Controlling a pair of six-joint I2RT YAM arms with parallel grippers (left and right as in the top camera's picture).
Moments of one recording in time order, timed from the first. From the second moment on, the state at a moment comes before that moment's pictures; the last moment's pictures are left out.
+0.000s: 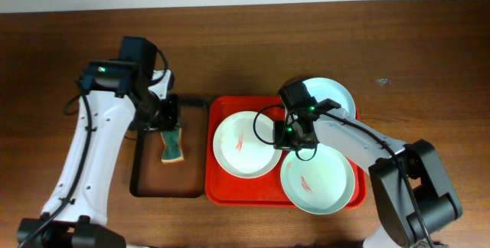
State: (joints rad) left arm -0.13 1.60 1.51 -1.37 0.15 -0.14; right arm 0.43 1.79 1.04 -0.61 -0.21 0.49
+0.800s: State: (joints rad) left arm -0.13 1.75 1.17 -0.97 -0.01 -0.25; right arm 0.43 1.79 1.04 -0.62 -0.20 0.49
